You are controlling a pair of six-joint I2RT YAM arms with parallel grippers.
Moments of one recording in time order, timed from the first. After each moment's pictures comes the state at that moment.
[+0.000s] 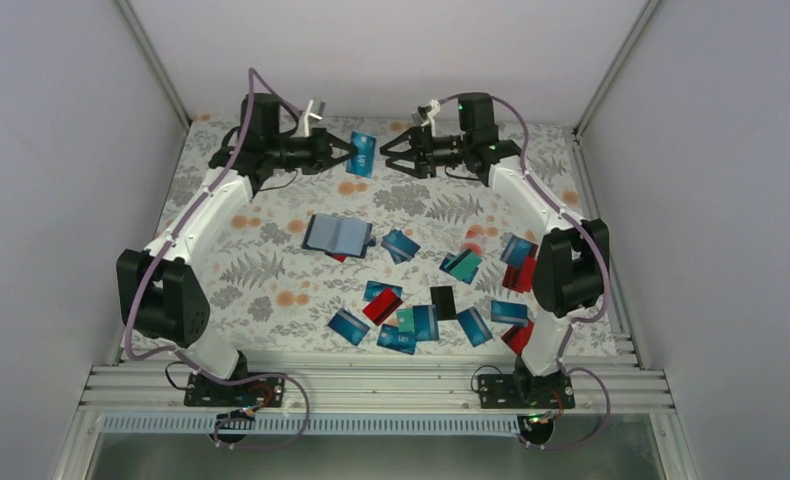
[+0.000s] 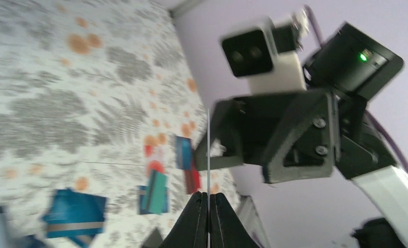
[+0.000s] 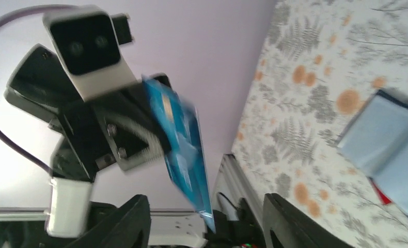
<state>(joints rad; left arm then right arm) -0.28 1.60 1.45 -0.32 0.93 -0.70 0.34 1.84 1.61 -0.25 -1.19 0.88</state>
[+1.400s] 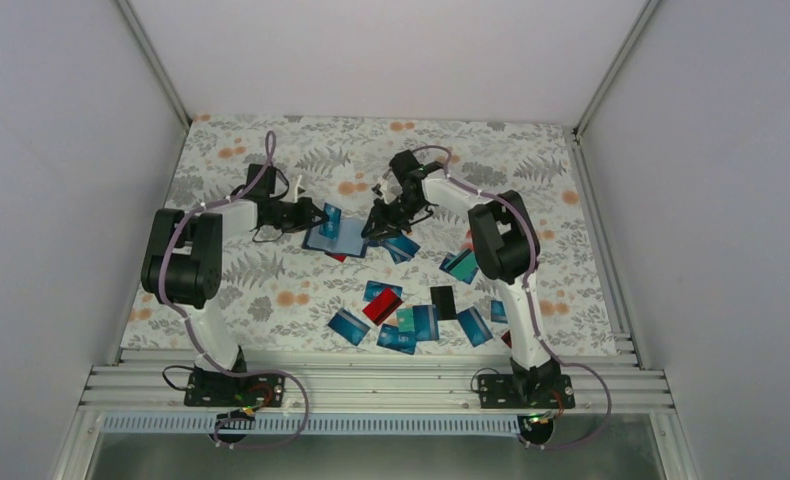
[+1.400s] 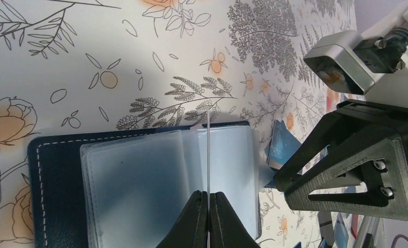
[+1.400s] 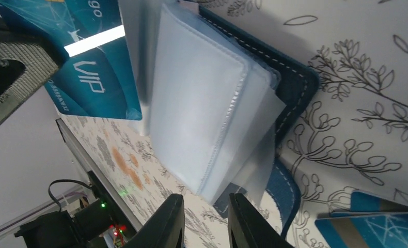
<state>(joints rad) -0.10 1.83 1.02 -0.17 0.77 -0.30 0.53 2.29 1.77 -0.82 -0.78 0.42</state>
